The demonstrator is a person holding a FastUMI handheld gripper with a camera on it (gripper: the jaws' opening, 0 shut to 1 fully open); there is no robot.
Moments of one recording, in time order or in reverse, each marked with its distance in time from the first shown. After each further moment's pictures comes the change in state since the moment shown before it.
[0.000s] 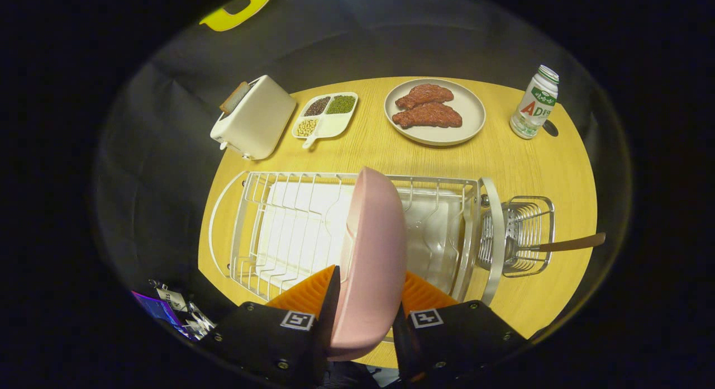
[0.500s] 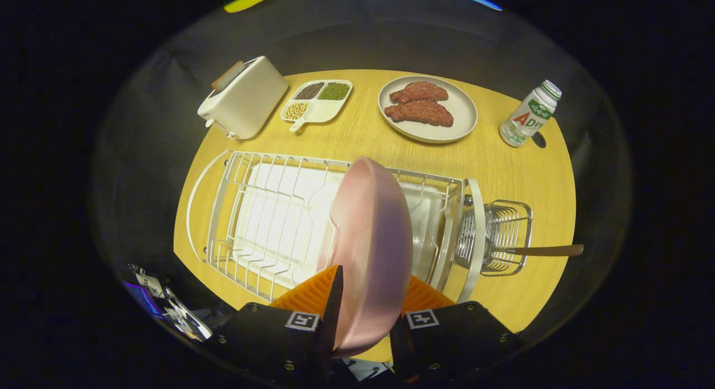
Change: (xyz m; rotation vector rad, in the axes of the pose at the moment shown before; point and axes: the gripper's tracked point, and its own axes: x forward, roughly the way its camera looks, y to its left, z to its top) arm -0.008 -0.012 -0.002 -0.126 0.066 -0.114
